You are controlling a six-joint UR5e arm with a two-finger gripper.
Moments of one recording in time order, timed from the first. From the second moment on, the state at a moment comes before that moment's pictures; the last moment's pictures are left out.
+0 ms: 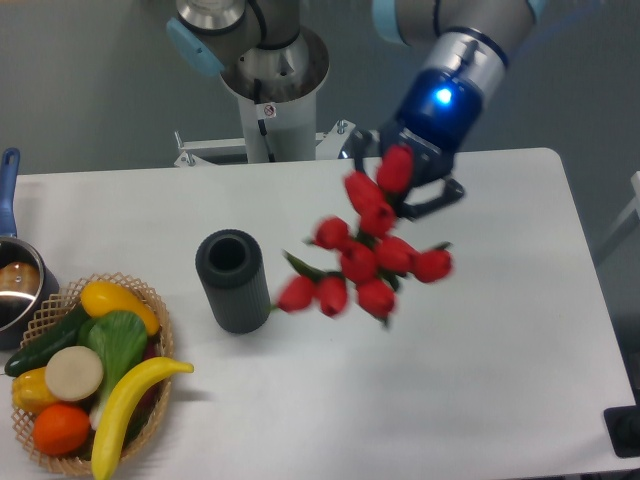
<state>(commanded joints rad) 2.82 -1.74 -1.67 -0.77 0.63 0.95</state>
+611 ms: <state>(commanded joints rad) 2.80 -1.75 -1.66 -0.80 1.03 1.00</state>
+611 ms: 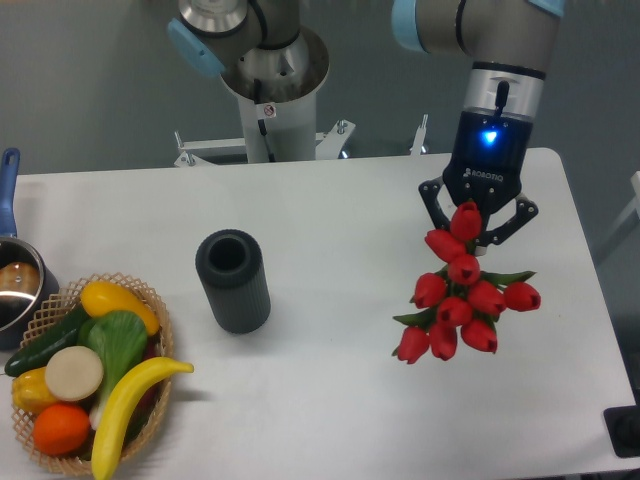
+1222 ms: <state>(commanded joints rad) 2.73 -1.87 -1.56 -1.02 1.43 1.25</state>
